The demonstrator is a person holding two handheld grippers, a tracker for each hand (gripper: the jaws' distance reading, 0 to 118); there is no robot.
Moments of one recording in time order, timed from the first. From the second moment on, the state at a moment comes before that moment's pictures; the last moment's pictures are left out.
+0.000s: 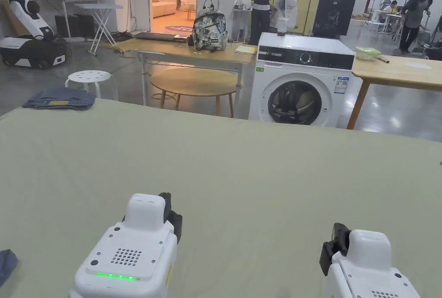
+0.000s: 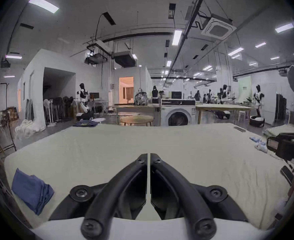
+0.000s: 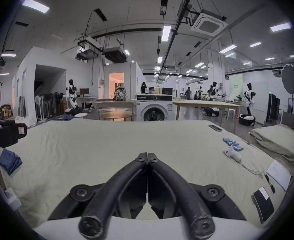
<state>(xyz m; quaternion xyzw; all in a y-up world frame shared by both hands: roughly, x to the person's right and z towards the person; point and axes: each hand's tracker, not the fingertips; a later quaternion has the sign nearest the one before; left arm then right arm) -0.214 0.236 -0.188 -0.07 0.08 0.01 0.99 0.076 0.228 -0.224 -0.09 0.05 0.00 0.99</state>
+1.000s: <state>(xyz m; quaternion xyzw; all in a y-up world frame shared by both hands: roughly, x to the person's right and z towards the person) -0.234 0.239 -0.182 -0.06 0.09 0.01 0.99 0.072 0.225 -0.223 -0.08 0.05 0.00 1.00</state>
